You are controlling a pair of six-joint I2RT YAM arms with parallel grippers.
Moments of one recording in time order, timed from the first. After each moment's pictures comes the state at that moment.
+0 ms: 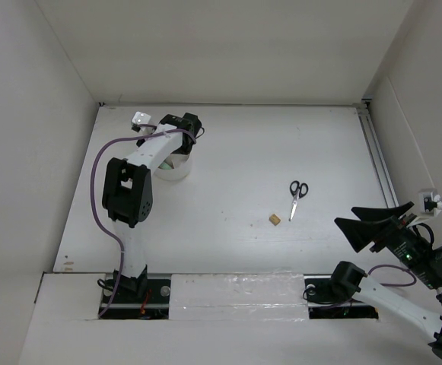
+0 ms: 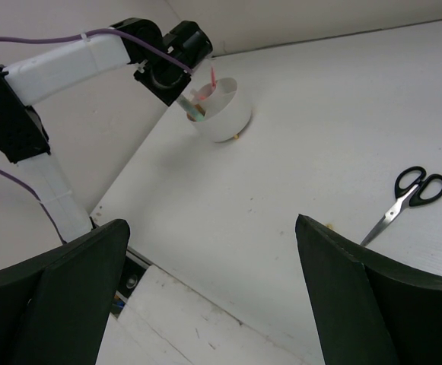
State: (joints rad) left arm -0.39 2.00 1.70 -1.26 -1.20 -1.72; right arm 0.93 0.16 1.05 -0.86 0.31 0.53
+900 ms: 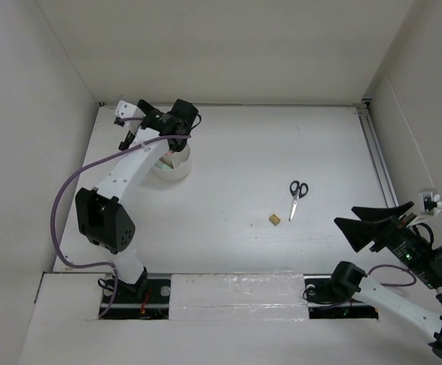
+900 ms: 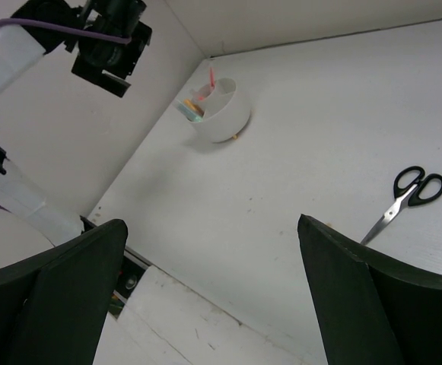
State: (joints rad) left arm -0.45 1.71 1.70 -1.27 -1.23 -1.68; right arm 0.93 0.16 1.05 -0.86 0.32 0.53
